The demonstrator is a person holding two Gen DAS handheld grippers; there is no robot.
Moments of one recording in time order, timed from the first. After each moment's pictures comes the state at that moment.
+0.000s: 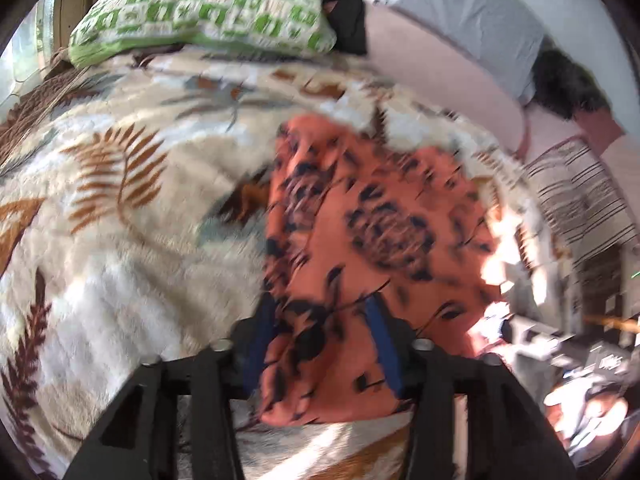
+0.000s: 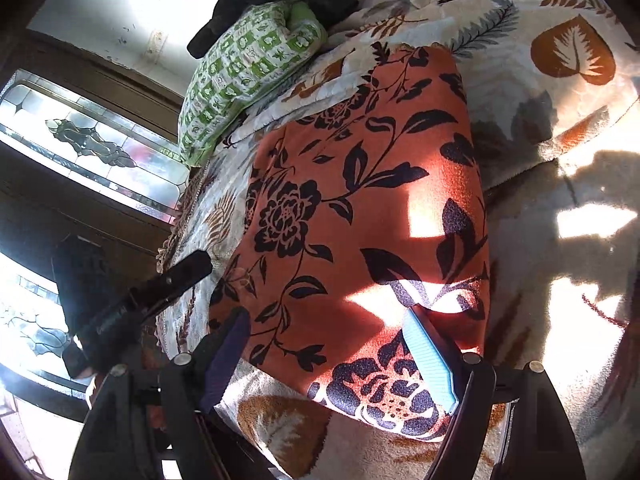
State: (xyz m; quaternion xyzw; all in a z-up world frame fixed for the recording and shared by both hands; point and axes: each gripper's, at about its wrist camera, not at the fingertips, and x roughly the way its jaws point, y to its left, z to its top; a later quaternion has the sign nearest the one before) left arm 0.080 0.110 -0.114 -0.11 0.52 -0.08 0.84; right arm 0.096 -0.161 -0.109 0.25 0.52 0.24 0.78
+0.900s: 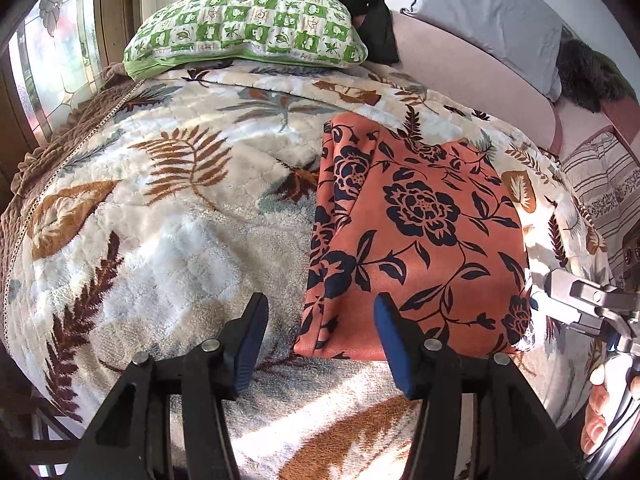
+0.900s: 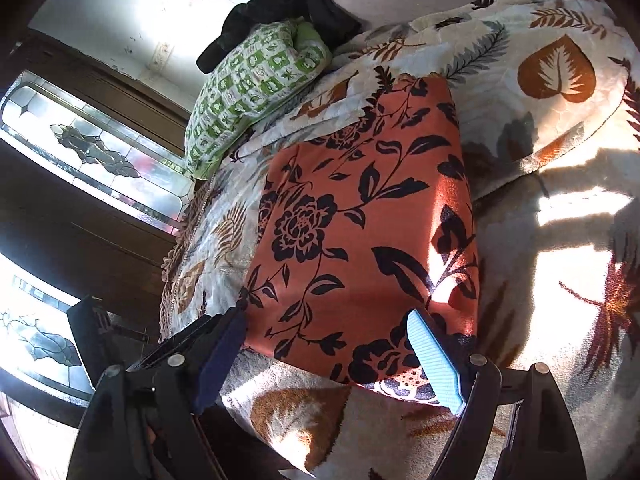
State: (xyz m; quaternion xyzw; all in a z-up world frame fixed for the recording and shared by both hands) left arm 0.041 0.110 -0.081 -0.08 0.48 -0.02 0.87; right arm 0.076 -0.165 -0.082 0.25 0.50 0.23 0.80
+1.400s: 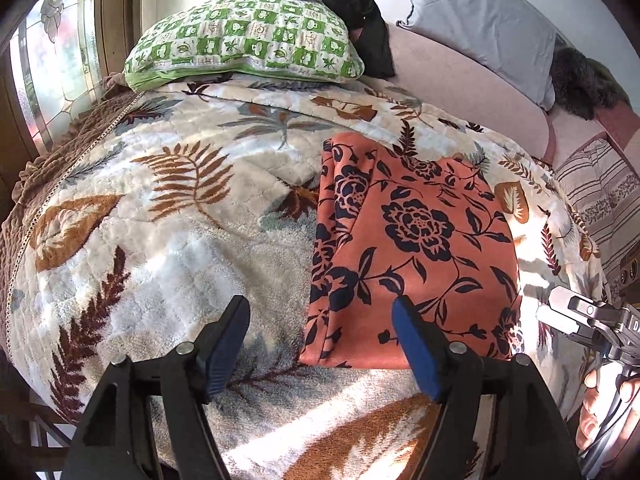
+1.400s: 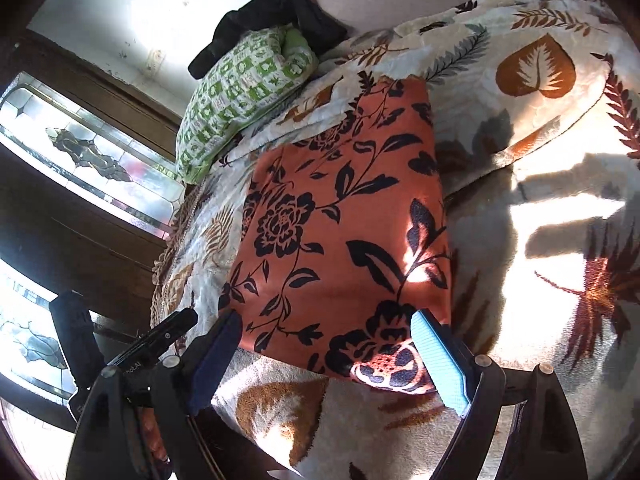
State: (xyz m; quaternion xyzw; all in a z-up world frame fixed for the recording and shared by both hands) left arm 0.035 0.122 -0.065 -0.09 0.45 -0.04 0.89; right arm 0.061 -0.190 -0.084 0.26 0.48 0.20 0.81
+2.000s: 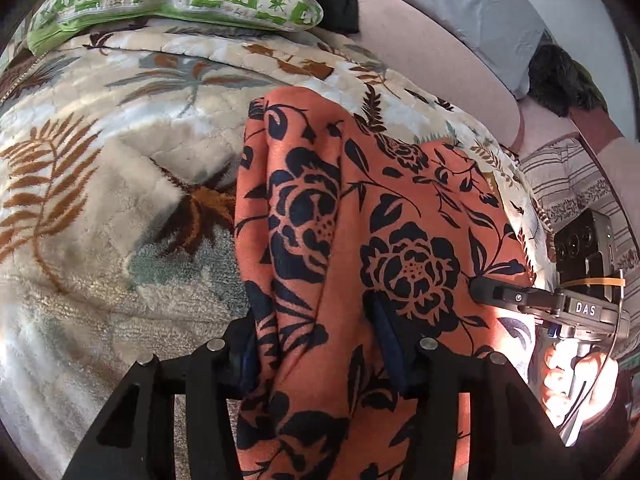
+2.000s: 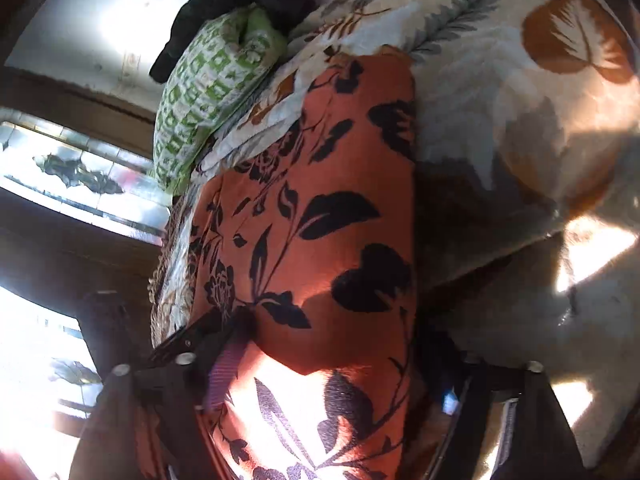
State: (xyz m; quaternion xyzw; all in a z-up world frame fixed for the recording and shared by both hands) left arm 0.143 0.094 -0.135 -0.14 0.50 -0.15 0.84; right arm 0.173 -0.184 -0.154 0.27 0.54 0.24 0.76
